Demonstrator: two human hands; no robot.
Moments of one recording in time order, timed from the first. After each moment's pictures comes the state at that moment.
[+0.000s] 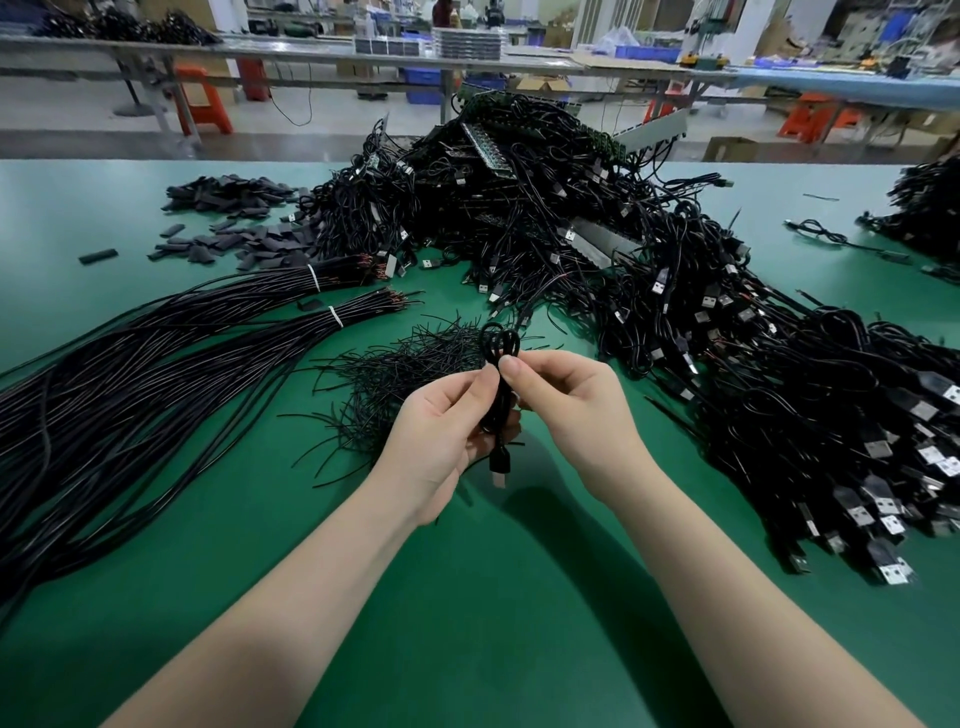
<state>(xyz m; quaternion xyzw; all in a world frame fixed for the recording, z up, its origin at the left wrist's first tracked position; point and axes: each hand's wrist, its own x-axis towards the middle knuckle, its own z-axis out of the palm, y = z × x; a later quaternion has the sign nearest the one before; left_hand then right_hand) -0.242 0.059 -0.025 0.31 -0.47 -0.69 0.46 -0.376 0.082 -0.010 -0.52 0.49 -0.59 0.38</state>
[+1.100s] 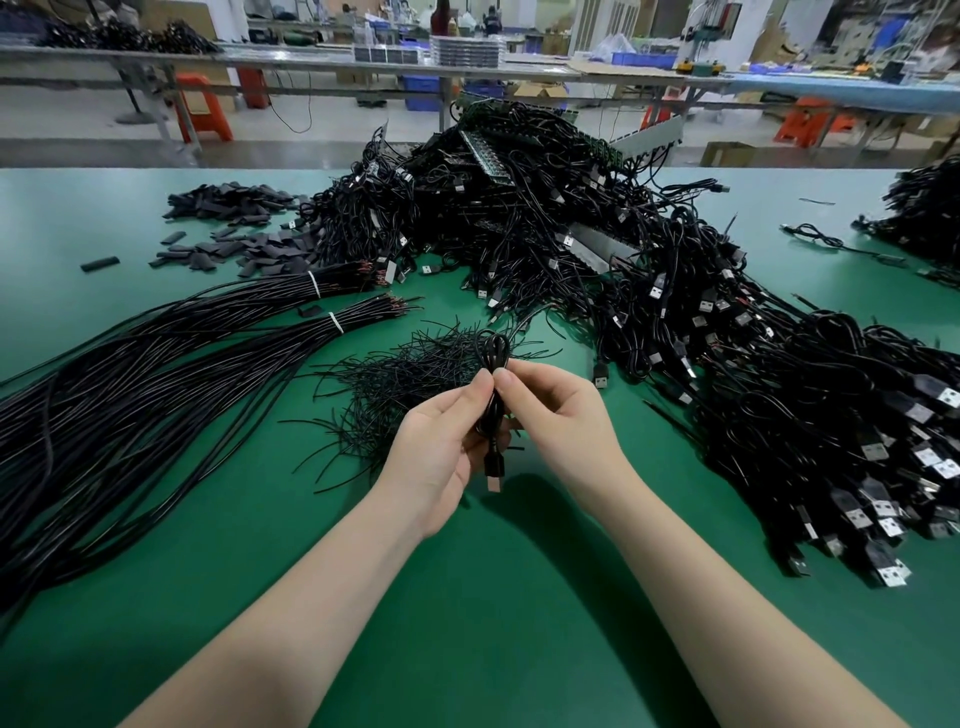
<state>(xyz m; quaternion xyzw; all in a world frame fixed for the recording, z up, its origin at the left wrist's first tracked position) -0.245 0.058 -0.029 0.31 -0.39 -0.73 0.47 -0.366 0.079 -0.020 -0.52 0.47 -0.59 0.39</state>
